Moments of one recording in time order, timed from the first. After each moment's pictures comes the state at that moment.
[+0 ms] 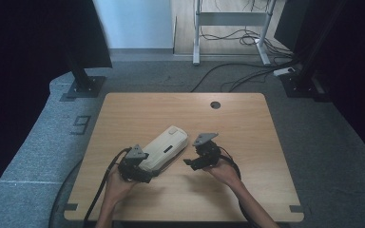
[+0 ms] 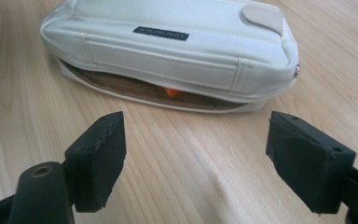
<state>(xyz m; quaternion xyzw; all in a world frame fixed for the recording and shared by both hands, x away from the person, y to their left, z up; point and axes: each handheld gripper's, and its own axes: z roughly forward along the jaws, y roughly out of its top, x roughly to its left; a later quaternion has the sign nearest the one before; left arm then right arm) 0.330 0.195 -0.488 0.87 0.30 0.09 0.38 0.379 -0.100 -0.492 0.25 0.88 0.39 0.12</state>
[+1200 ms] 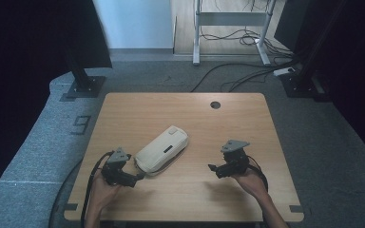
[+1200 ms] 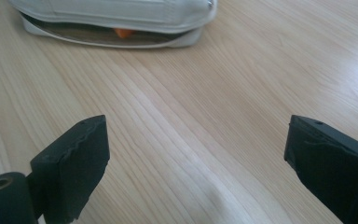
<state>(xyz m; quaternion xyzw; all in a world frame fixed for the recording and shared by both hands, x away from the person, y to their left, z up) 0.317 0.243 -0.490 0.85 0.33 0.11 0.39 0.345 -0.181 -0.489 0.30 0.86 0.38 0.17</state>
